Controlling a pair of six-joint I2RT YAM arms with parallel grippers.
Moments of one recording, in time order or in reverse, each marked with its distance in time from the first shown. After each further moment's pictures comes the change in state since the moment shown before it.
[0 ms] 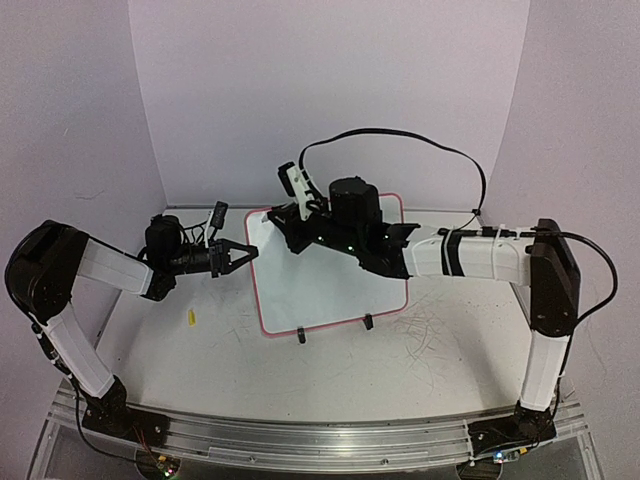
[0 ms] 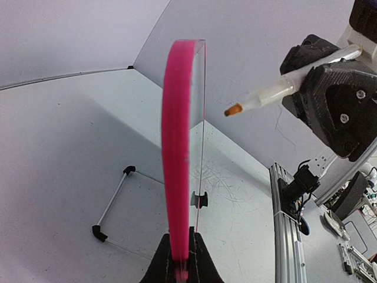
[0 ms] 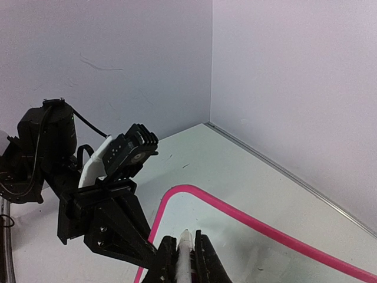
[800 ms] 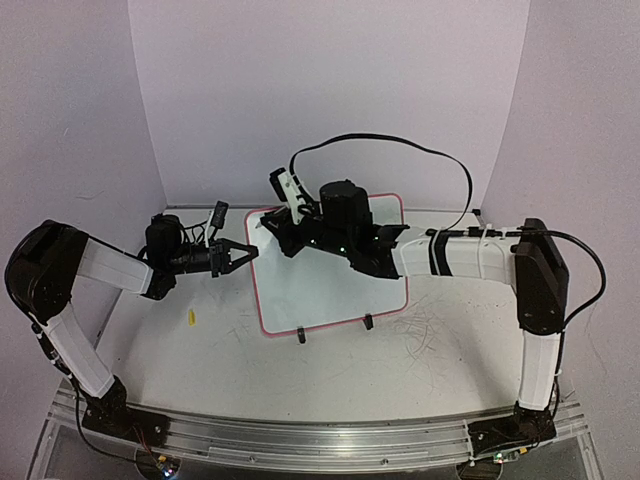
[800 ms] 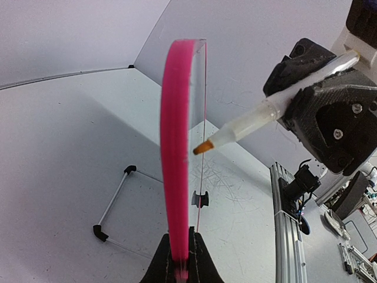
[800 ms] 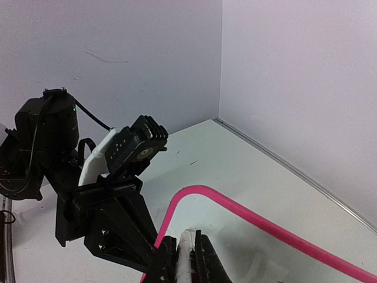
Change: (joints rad) left arm 0.000 0.000 0.007 -0.016 0.000 0.010; right arm 0.000 0.069 0.058 -0.008 -0.034 -0.001
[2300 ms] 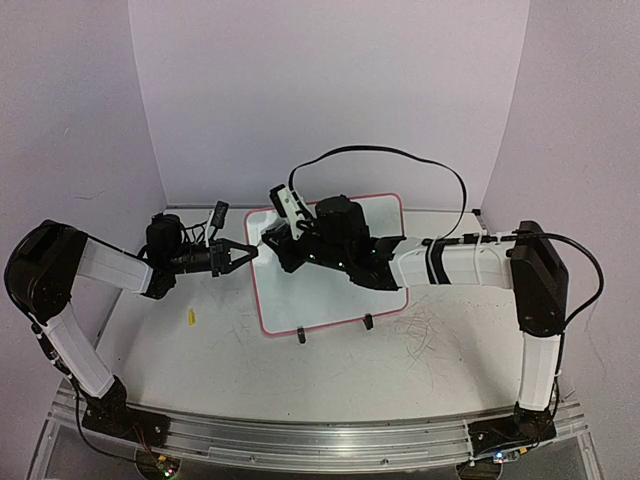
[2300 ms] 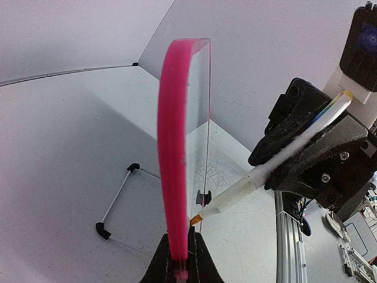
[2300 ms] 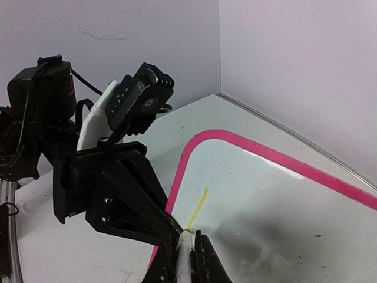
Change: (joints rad) left arm 0.000 -0.003 0.006 -0.028 -0.011 0.003; right arm 0.016 0.002 -0.072 -0.001 0.034 0.071
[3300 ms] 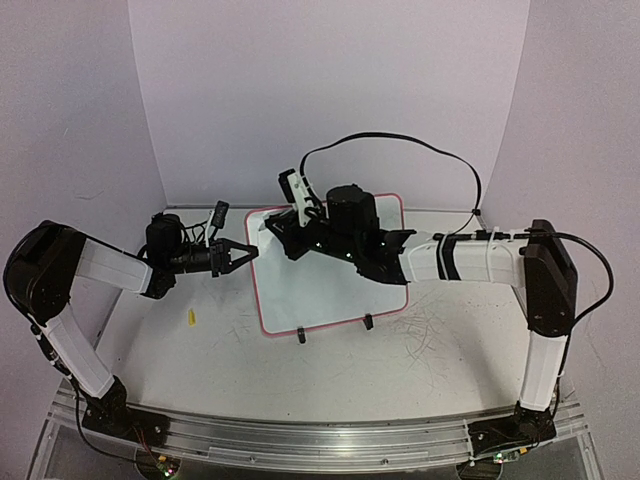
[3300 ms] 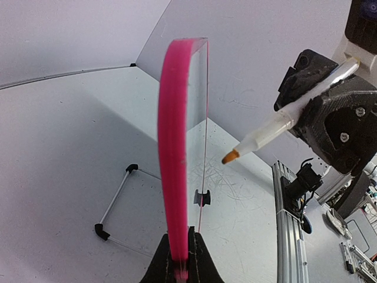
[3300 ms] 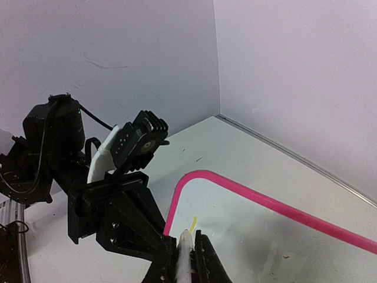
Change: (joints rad) left arm 0.000 -0.008 0.000 -0.008 0.003 0.017; right arm -0.010 -0.053 -0.011 0.044 -0.019 0.023
